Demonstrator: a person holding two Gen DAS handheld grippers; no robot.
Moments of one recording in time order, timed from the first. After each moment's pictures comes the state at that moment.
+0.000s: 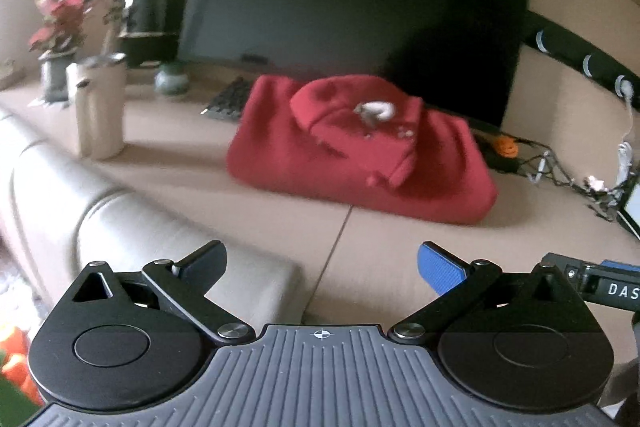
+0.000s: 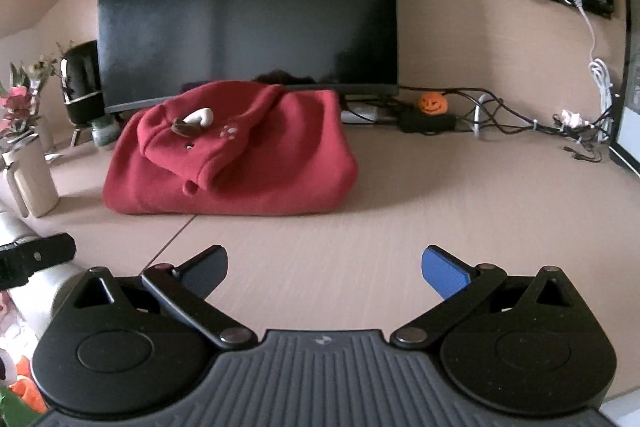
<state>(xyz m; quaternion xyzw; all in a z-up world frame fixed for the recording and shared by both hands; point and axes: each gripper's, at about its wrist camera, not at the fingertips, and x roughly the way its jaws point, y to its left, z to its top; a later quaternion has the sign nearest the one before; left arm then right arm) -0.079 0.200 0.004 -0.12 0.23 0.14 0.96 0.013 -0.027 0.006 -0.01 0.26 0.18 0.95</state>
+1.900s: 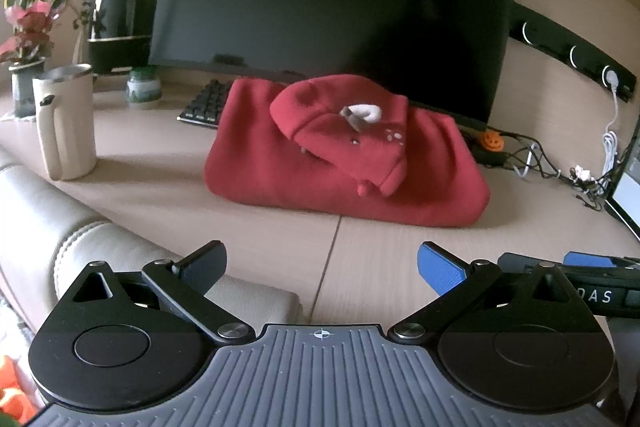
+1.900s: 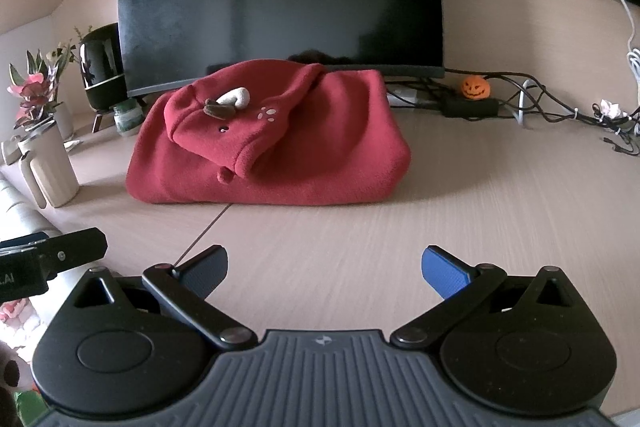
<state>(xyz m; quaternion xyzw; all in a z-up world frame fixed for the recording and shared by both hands) -0.060 0.216 0.001 -0.11 0.24 0.11 0.96 0.029 0.007 -0.004 -0.01 0.29 0.21 0.93</state>
